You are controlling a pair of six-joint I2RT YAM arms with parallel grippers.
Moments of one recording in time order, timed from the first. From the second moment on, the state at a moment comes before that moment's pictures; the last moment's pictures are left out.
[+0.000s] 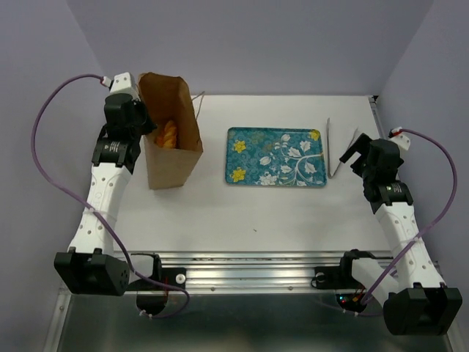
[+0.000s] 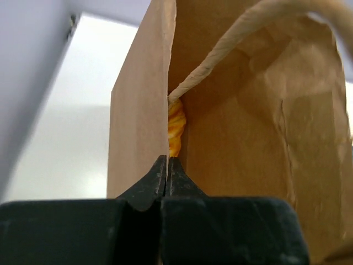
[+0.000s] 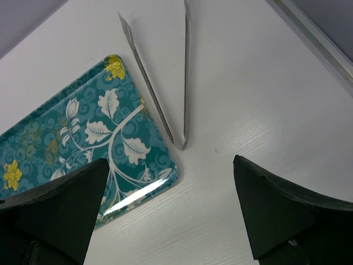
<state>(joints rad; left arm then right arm) -0.07 1.20 1.29 -0.48 -0.16 -0.33 -0.02 0.92 0.84 -0.41 0.32 0.51</state>
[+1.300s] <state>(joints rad) -0.29 1.39 1.02 -0.11 0.12 0.64 -0.02 1.18 0.84 -0.40 0.41 0.49</state>
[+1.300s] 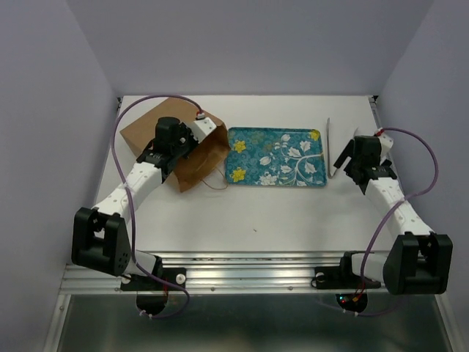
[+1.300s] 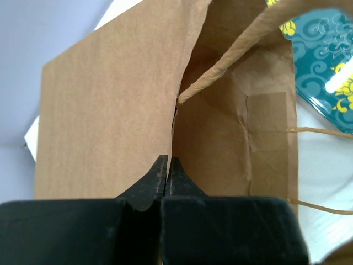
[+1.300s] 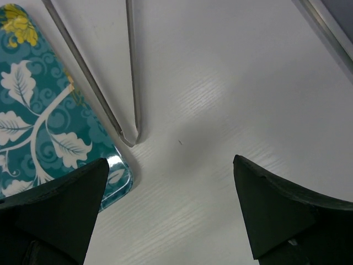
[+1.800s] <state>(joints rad) -0.29 1.31 0.92 -0.08 0.17 0.61 -0.03 1.52 0.94 -0.28 0.33 0.50</state>
